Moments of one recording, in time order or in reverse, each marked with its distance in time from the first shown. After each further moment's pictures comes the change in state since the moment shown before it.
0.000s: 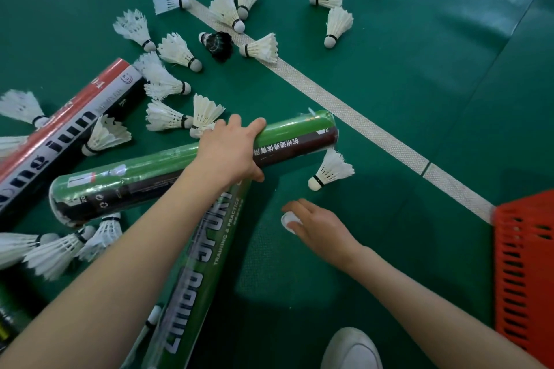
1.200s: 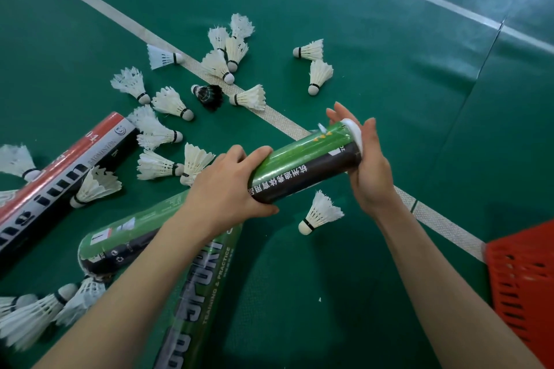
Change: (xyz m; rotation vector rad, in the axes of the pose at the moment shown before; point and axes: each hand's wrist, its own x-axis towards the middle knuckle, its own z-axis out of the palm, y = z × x) left_hand -0.013 0.006 -0.026 -0.278 0.225 0.159; right_hand 0.084 0.018 -0.143 1.213 0.478 0.361
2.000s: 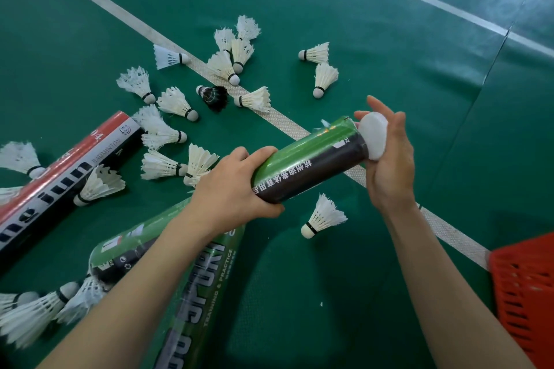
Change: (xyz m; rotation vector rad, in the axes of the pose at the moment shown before) left_hand 0.001 0.001 0.000 -0.165 0.027 -0.031; right_hand 0.005 -0.011 -0.008 0.030 0.212 -0.160
